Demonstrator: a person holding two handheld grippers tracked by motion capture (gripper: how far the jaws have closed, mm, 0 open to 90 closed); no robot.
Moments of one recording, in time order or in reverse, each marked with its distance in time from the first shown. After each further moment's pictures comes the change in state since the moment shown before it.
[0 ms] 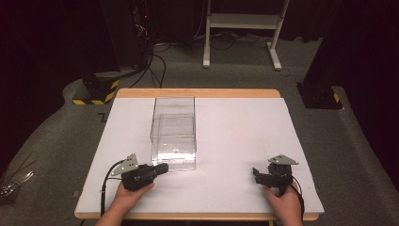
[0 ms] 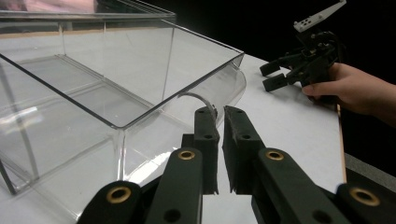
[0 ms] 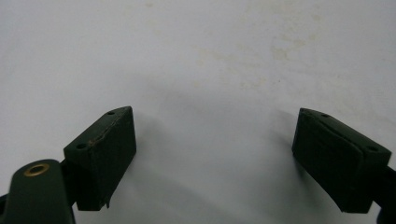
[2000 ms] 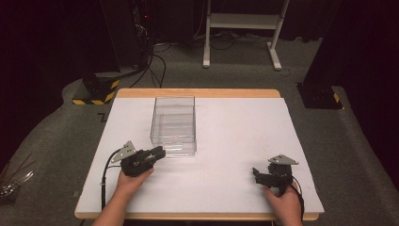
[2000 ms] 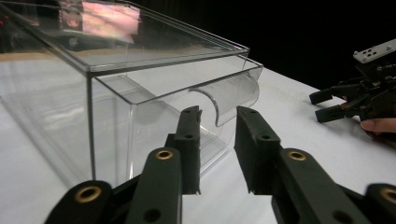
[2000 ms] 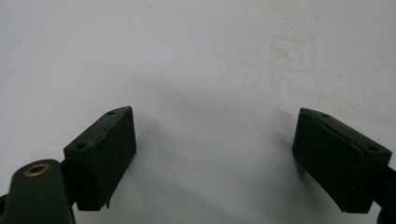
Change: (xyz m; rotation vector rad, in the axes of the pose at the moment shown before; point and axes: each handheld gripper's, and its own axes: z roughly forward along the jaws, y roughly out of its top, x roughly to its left) left arm 0.037 0.016 0.013 -0.061 0.149 -0.035; right arm 0.000 0.000 0.000 0.002 0.002 -0.002
